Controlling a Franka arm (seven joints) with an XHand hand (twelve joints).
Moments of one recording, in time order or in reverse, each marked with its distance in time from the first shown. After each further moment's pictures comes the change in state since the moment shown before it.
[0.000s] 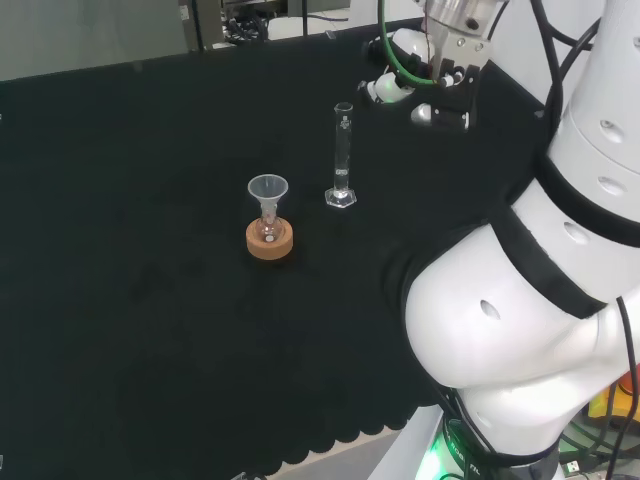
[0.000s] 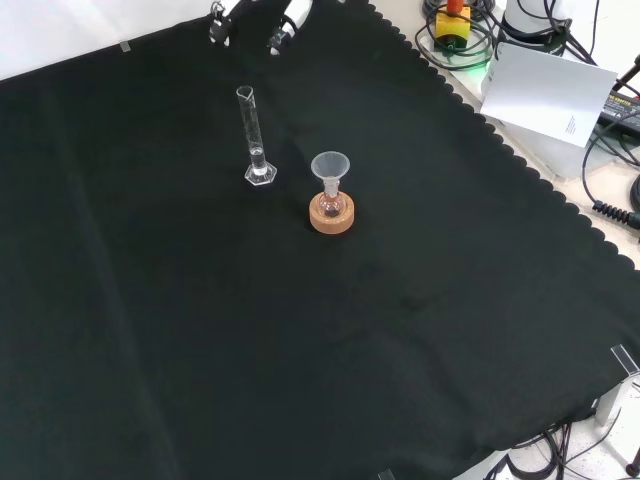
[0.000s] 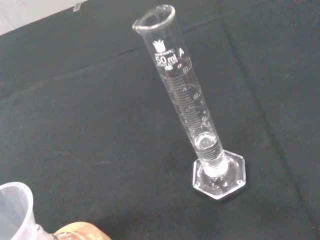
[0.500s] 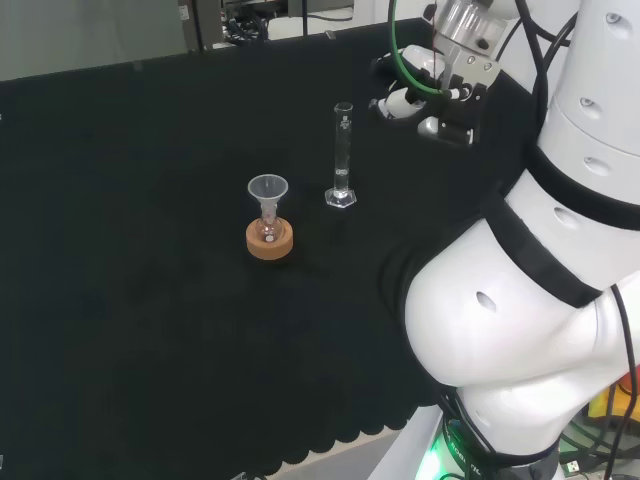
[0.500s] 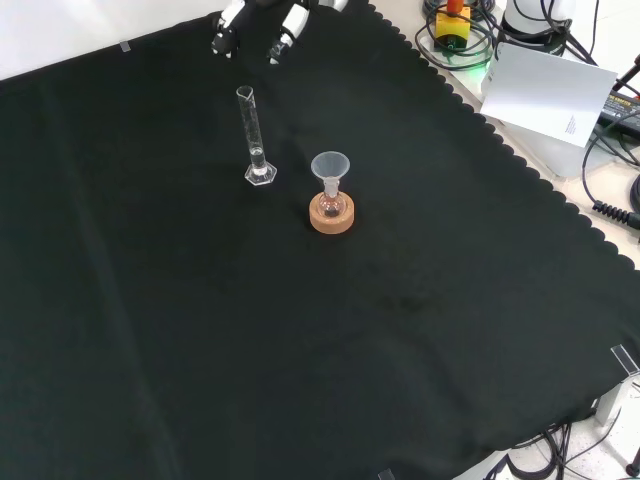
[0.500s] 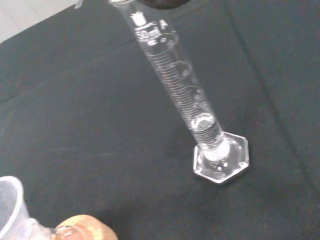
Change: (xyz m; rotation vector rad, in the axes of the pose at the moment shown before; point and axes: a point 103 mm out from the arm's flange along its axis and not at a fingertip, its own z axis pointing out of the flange) arm -0.022 0.002 0.015 0.015 0.065 0.016
